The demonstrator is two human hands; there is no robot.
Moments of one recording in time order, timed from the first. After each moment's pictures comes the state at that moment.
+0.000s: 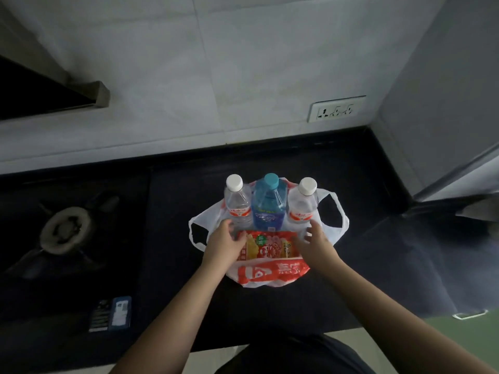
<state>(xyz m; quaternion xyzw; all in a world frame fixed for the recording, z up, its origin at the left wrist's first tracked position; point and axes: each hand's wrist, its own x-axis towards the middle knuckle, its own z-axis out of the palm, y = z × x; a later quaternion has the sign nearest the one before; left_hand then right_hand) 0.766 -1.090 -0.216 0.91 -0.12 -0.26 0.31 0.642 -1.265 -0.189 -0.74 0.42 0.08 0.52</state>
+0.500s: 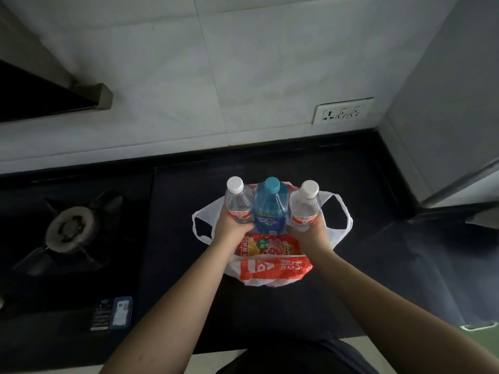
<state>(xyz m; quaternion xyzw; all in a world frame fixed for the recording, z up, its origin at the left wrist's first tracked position) 0.793 -1.129 -0.222 0.85 -0.02 -0.26 0.45 0.682 -1.286 -0.233 -0.72 0.45 -0.02 0.53</state>
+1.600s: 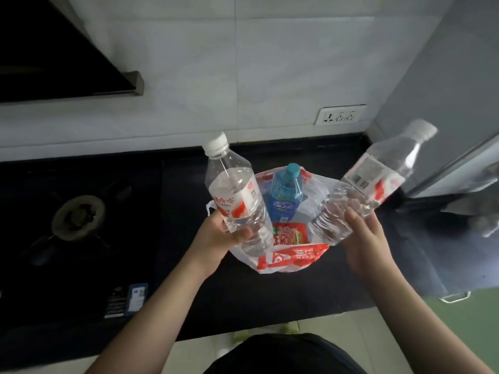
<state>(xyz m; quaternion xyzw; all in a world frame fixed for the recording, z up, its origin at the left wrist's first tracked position) 0.755 -1.000 -0.130 0.60 -0.23 -0.38 0.67 0.596 -1.229 -0.118 -0.54 0.26 -0.23 0.77</state>
